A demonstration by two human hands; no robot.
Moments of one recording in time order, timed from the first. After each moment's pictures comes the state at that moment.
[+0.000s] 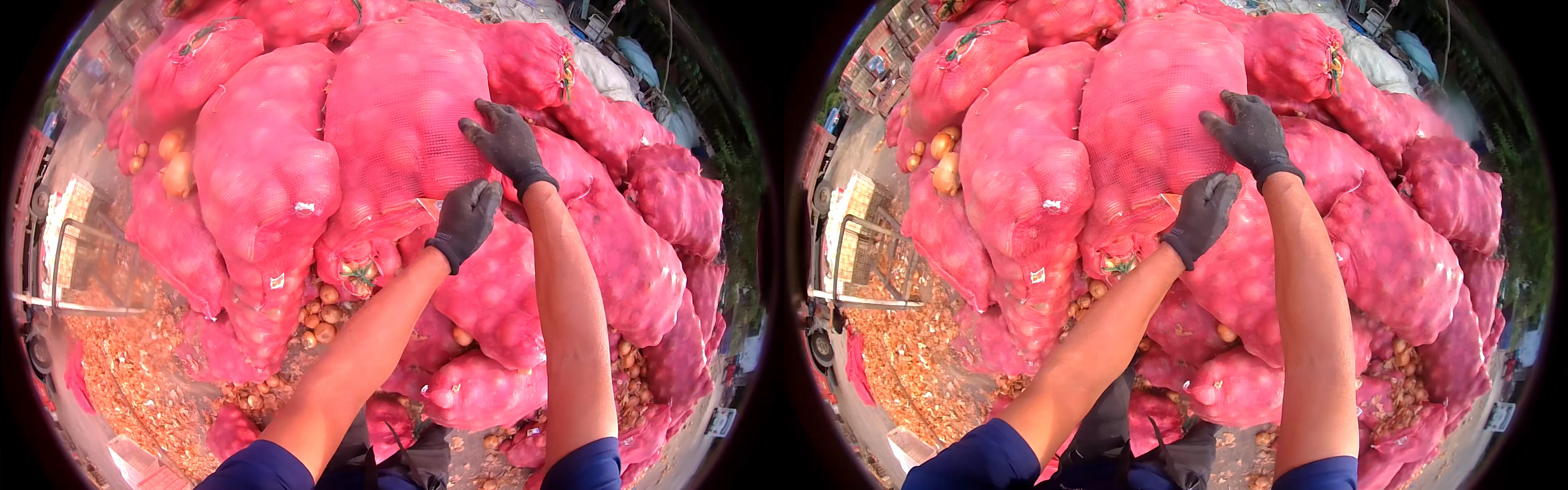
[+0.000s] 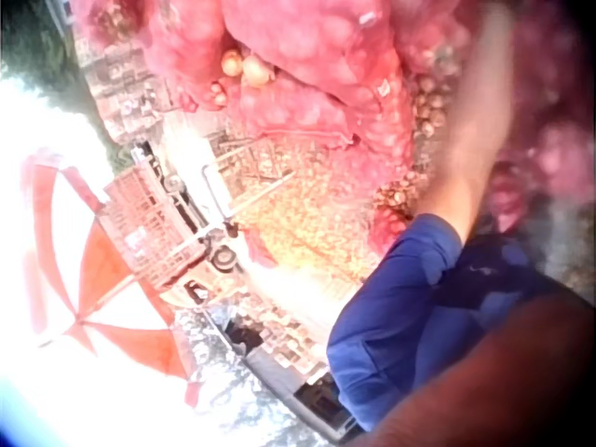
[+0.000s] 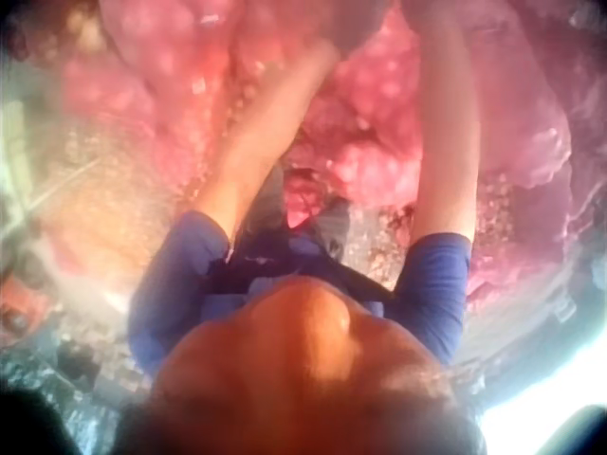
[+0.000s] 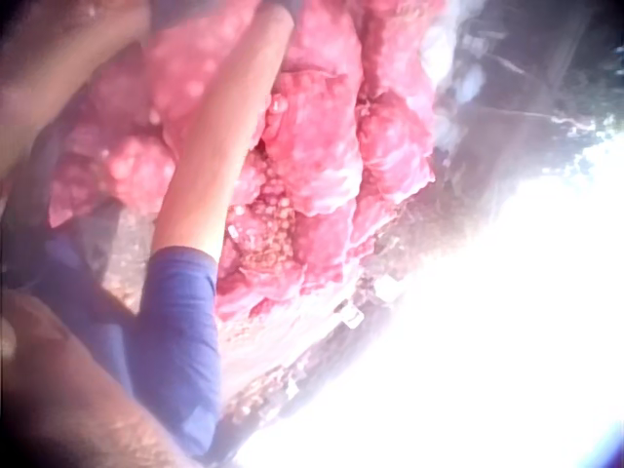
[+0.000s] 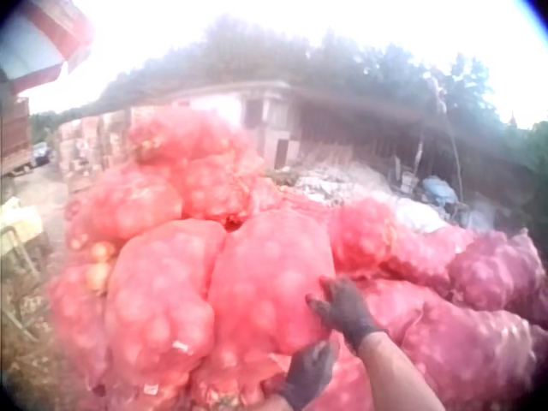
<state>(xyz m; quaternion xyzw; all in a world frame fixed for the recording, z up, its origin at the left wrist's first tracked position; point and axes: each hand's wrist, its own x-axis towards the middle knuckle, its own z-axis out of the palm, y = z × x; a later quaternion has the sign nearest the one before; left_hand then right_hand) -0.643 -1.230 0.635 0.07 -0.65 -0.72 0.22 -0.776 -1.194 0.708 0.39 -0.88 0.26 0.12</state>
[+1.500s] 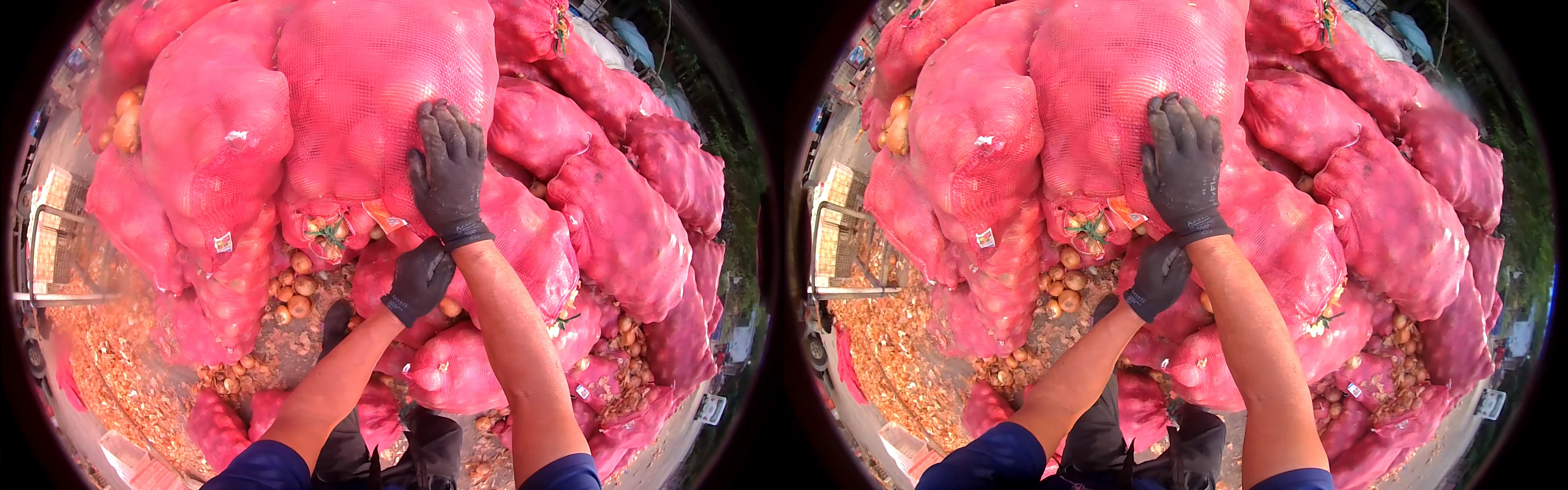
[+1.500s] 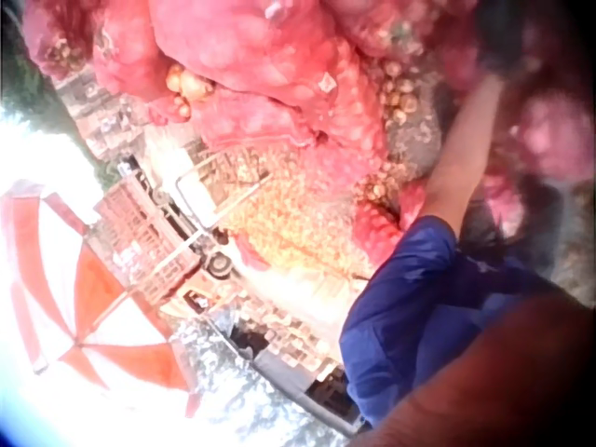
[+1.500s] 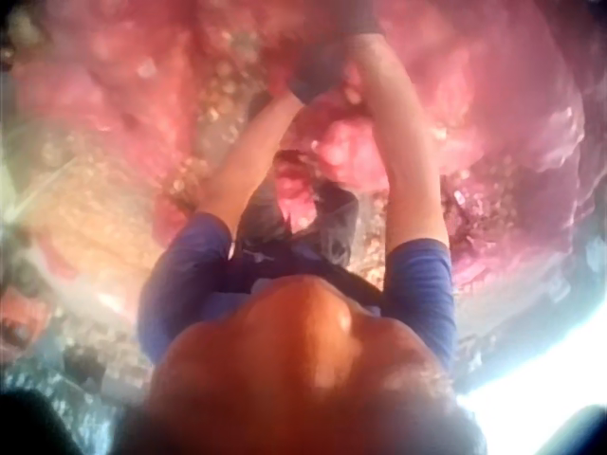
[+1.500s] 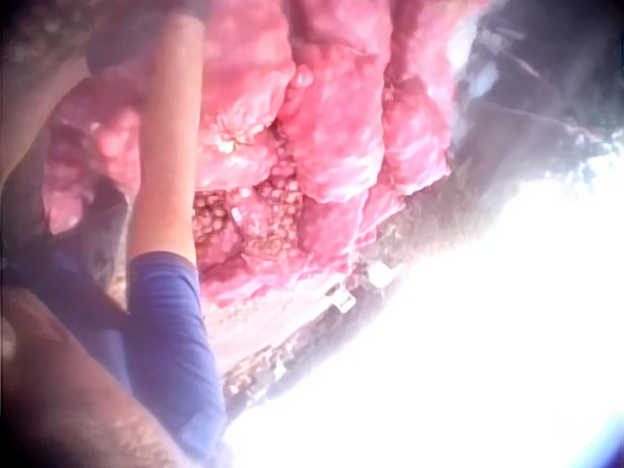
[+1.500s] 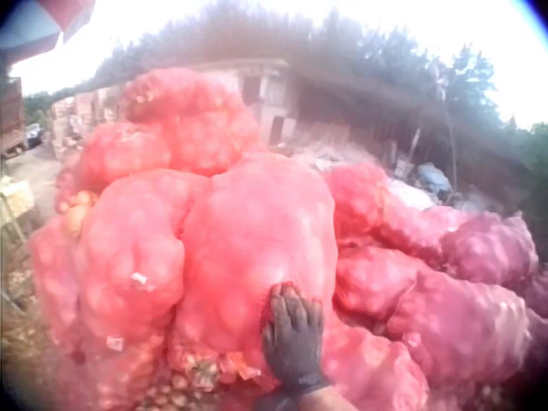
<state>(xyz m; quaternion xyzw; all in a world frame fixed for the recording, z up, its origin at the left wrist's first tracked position) -0.514 -1.148 0.486 0.06 -0.75 -0.60 0.27 -0.647 -1.151 0.573 0.45 -0.80 0.26 0.29</state>
